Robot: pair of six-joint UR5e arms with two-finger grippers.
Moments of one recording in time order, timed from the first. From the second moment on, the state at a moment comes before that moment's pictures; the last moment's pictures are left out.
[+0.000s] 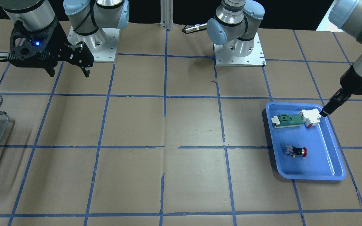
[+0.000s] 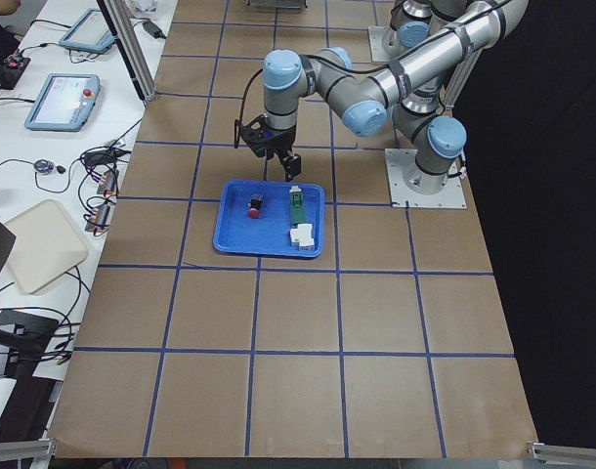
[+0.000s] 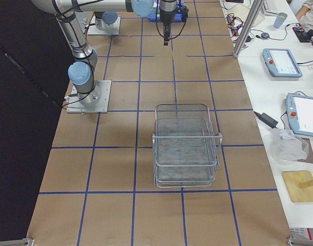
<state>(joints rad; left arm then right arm) -1.01 -1.66 -1.79 -1.20 1.60 -0.16 1.54 -1.61 1.59 -1.54 -1.55 -0.02</state>
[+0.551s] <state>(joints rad) -0.95 -1.85 -1.67 -1.21 1.46 -0.46 1.54 -1.61 1.59 -1.54 -1.55 -0.02</state>
